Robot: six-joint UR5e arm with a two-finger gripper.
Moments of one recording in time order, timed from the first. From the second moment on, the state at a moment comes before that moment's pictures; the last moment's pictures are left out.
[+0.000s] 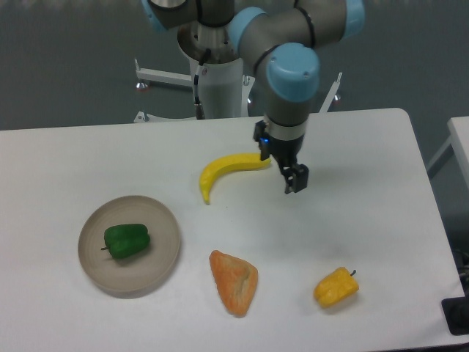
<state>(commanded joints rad) 2.36 -1.89 -1.52 -1.27 1.58 1.66</state>
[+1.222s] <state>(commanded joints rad) 2.35 -1.92 -1.49 -1.29 1.60 1.66</state>
